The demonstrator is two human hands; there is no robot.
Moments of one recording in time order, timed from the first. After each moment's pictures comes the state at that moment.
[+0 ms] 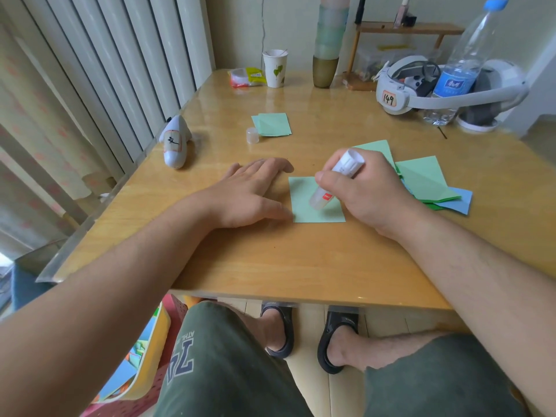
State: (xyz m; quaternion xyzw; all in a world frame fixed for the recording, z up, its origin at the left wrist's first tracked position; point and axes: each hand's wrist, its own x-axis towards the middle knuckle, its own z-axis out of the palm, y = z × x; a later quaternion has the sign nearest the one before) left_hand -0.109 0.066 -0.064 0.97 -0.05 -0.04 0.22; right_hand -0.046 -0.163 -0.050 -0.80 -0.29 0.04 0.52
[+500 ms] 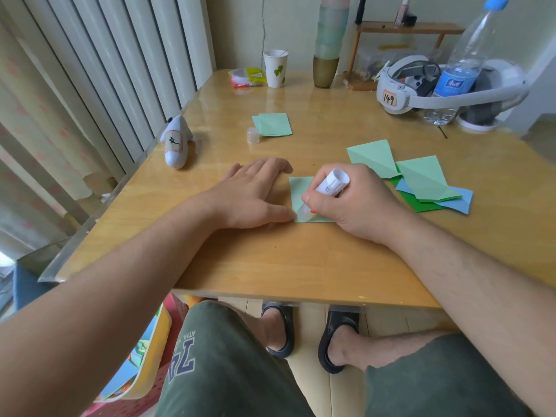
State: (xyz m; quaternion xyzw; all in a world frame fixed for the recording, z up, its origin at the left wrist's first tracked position) left_hand -0.107 0.061 -0.068 0.98 -0.04 0.00 0.19; right_hand -0.059 -0.160 -0.054 -0.84 -0.32 0.06 0.44
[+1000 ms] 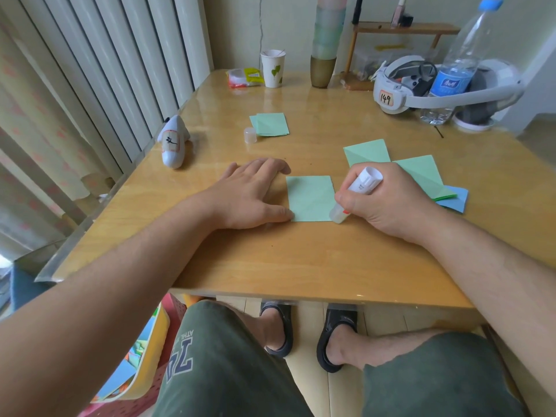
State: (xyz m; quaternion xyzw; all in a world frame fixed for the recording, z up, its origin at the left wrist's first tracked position) left_hand -0.107 0.061 -0.069 0.98 -0.04 -0.01 0.18; right_hand -0.043 -0.197 -0.052 -0.86 -0.28 0.05 0.42
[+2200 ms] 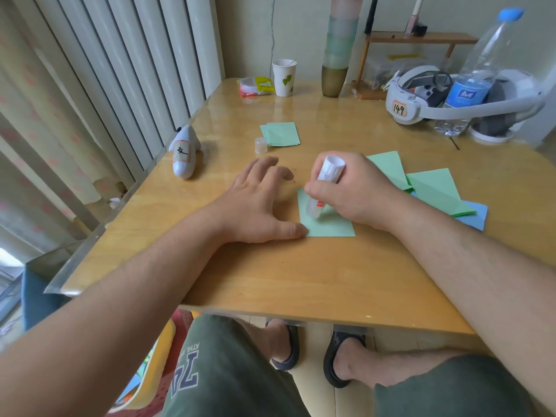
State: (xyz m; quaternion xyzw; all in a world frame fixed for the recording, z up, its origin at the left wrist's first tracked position) left_hand -0.108 0.065 -0.071 0.98 0.00 0.01 0.20; right_hand -0.025 -0.133 -0.039 -0.84 -0.35 0.05 0.41
